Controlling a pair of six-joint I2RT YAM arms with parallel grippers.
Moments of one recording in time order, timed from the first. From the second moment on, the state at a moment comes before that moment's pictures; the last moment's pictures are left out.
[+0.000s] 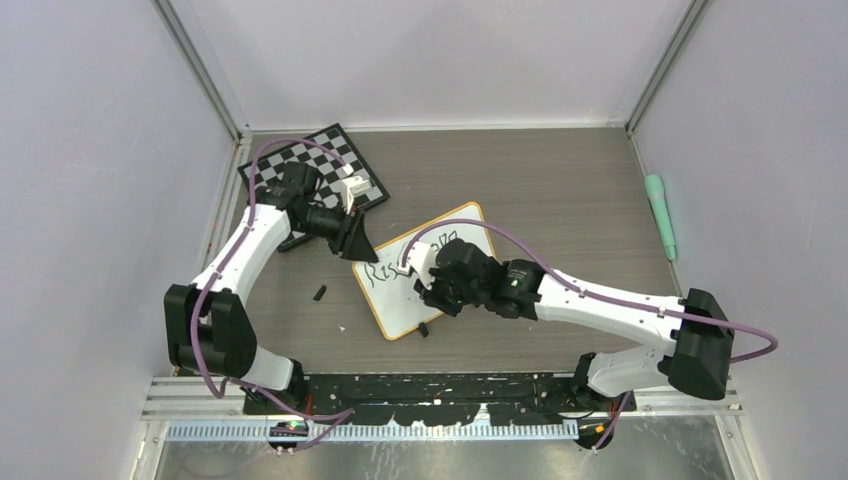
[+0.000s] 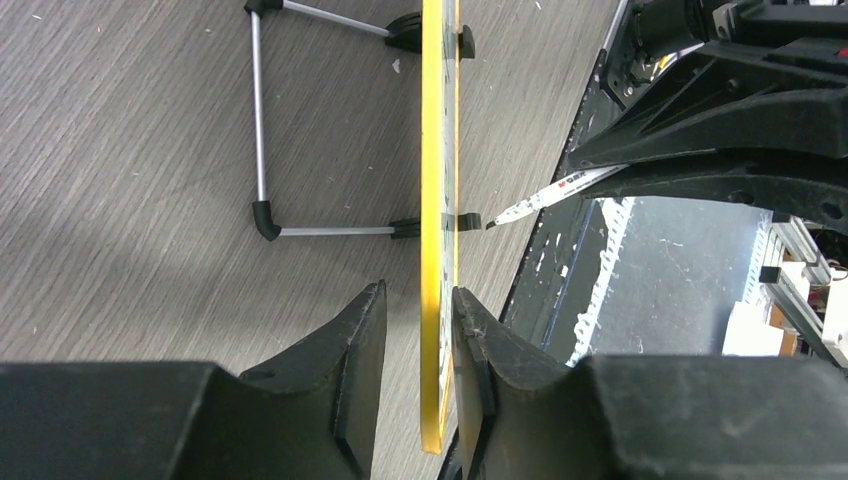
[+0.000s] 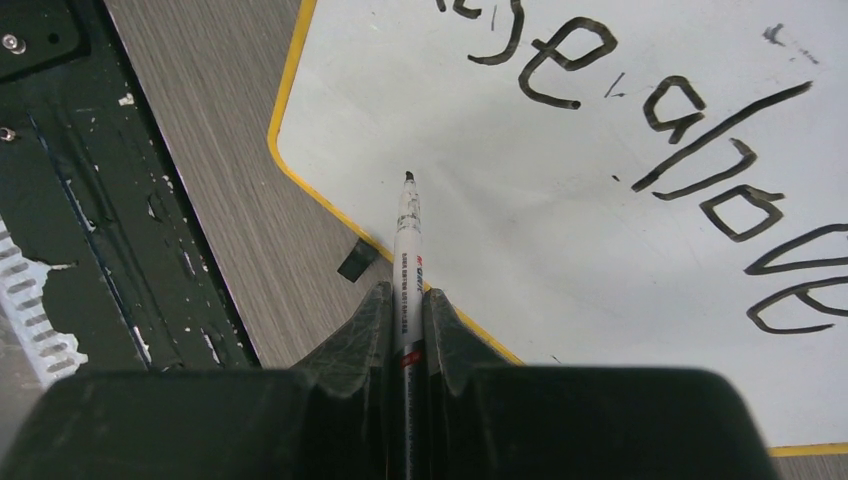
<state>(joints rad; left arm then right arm) -0.17 1.46 1.19 -0.92 0.96 0.44 1.09 1.30 0.99 -0.40 -0.03 -0.12</state>
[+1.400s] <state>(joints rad) -0.17 1.48 1.19 -0.93 1.00 0.44 1.18 1.41 1.06 -0.40 0.07 -0.14</state>
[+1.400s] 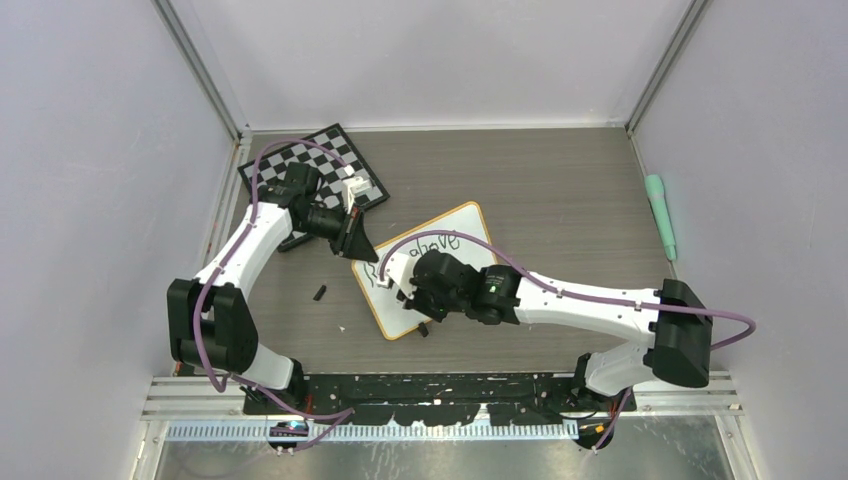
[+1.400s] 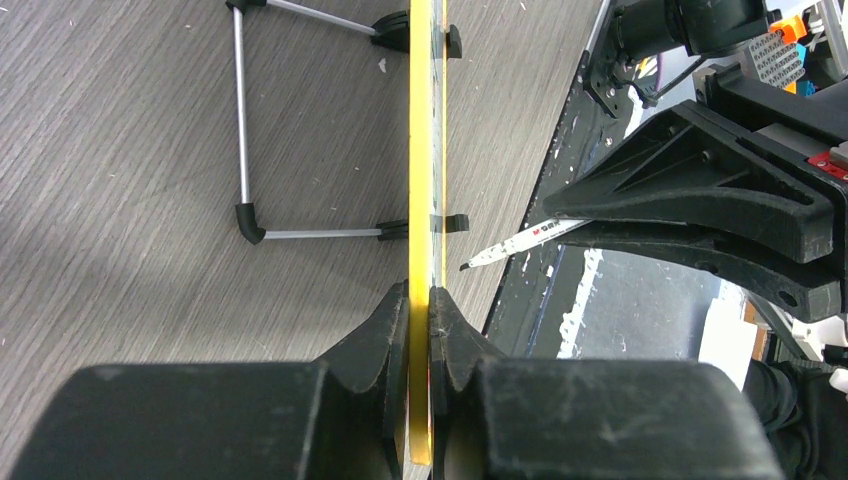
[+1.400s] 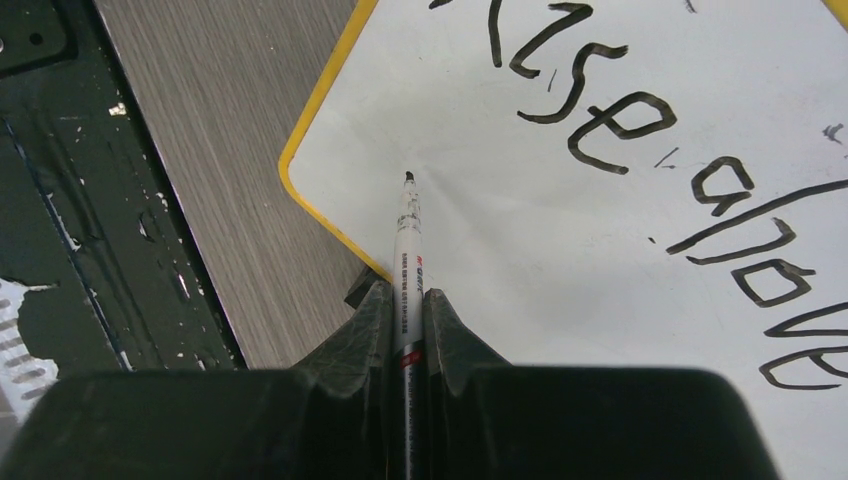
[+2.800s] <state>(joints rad) -0.17 1.49 1.19 -0.93 1.00 0.44 1.18 1.43 1.07 -0.40 0.16 -0.16</state>
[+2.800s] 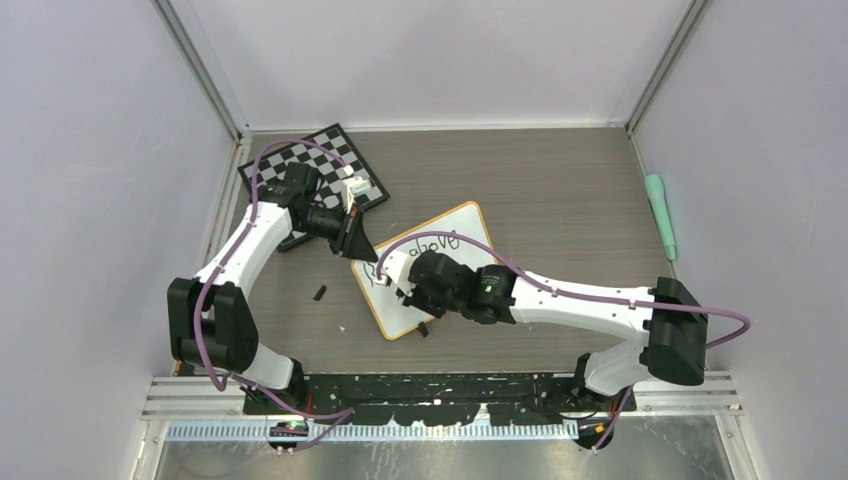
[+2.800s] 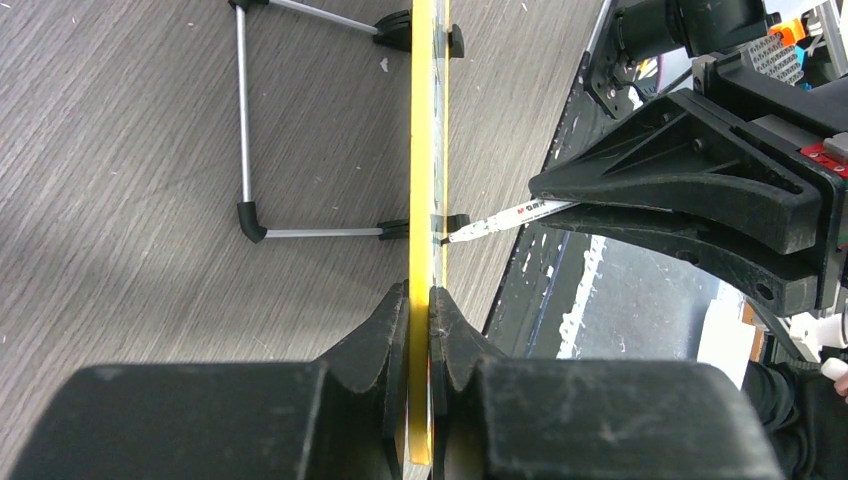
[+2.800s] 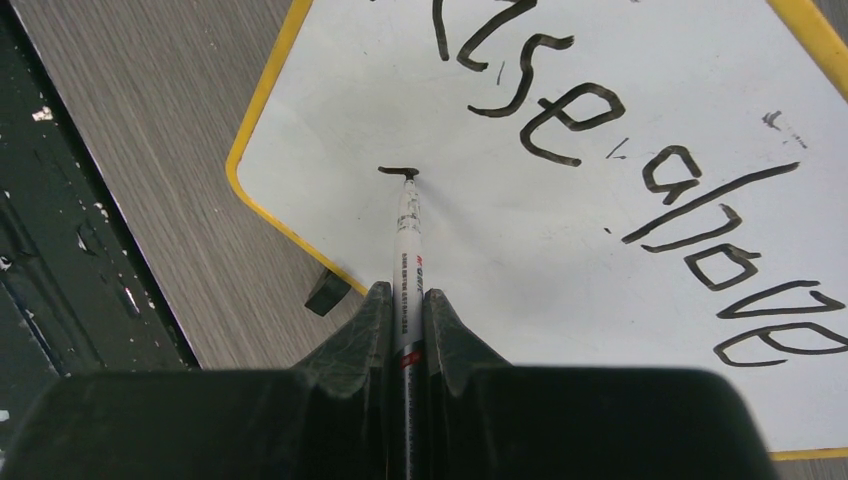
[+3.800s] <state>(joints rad) -0.17 1.49 1.19 -0.94 1.00 0.44 1.18 1.43 1.14 -0.49 0.13 -0.17</state>
